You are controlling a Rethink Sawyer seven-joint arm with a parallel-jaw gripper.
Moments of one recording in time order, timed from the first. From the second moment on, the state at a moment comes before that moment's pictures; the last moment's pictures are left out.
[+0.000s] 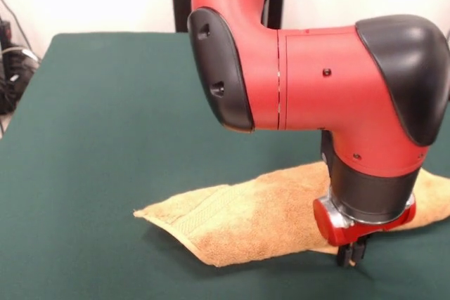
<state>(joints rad) -0.04 0.07 0.08 0.45 -0.02 1.05 1.40</state>
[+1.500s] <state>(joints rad) -0.11 -0.19 0.08 0.75 -0.02 0.51 1.40</state>
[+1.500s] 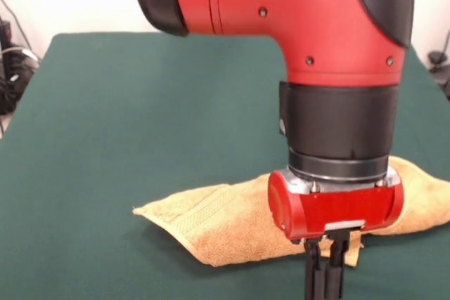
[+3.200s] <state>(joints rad) -0.11 -0.05 0.08 0.63 0.03 0.93 1.40</state>
